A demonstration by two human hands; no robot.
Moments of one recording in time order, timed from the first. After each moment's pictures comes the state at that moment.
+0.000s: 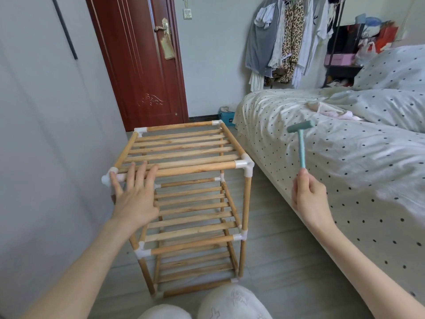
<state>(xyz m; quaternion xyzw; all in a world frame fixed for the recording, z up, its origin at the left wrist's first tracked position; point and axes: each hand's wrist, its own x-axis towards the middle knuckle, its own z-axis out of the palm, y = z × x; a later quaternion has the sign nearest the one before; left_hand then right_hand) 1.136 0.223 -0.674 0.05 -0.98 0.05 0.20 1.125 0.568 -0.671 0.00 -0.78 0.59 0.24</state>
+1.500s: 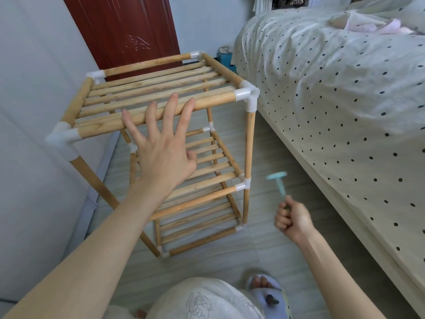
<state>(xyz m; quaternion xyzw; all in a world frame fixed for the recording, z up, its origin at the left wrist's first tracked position) 1.089 0.335 -0.698 -0.02 -0.95 0.11 0.30 1.078 0.579 -0.875 -0.28 -0.41 0.86 -0.16</state>
